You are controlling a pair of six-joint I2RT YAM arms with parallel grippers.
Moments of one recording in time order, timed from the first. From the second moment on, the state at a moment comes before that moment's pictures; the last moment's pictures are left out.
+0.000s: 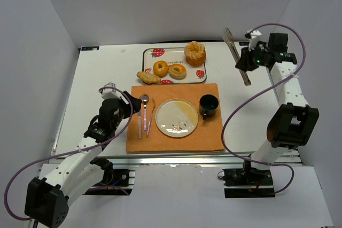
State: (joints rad) left arm -0.41 0.82 0.46 -0.02 -0.18 -0.71; right arm -0.12 1.67 1.51 -0.68 -0.61 -0.44
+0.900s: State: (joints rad) left arm -0.41 0.84 0.49 0.05 -0.17 -0.79; right arm 0.09 1.91 1.72 -0.48 -0.56 0.18
